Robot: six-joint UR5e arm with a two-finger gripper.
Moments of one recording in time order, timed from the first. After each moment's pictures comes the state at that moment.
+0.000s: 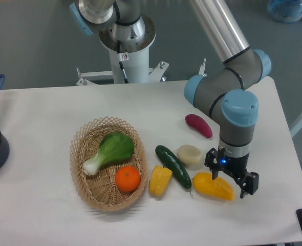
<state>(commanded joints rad) 2.62 -2.16 -1.50 -0.77 1.50 1.60</state>
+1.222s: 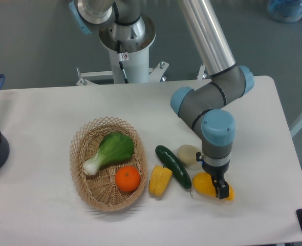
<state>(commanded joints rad) 2.56 -2.23 -1.52 -0.77 1.64 1.90</state>
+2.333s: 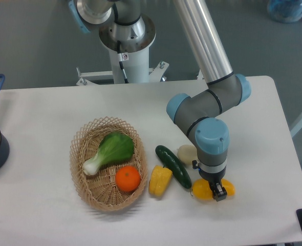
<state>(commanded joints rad) 2.55 -2.19 -1.52 -0.77 1.59 1.73</state>
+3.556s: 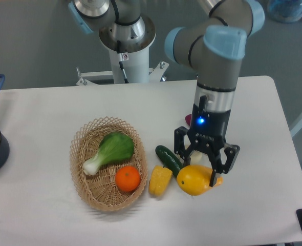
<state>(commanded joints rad) 2.61 -1.86 -1.50 -0.77 1.09 1.02</state>
